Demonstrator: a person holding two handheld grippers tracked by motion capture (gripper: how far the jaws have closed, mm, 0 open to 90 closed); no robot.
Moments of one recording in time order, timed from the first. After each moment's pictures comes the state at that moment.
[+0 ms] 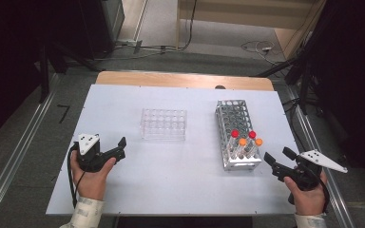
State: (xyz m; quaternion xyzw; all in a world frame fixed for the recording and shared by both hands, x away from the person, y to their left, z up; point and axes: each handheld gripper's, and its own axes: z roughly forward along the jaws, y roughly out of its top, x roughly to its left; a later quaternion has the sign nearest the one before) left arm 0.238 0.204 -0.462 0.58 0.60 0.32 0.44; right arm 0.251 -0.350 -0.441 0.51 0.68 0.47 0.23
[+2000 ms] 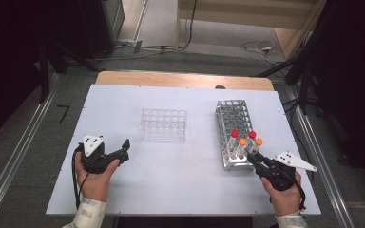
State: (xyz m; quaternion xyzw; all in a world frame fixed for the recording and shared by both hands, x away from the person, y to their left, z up) left arm 0.238 0.196 -0.467 0.59 0.60 0.31 0.44; right arm 0.253 -0.302 -0.463 0.45 0.72 0.47 0.21
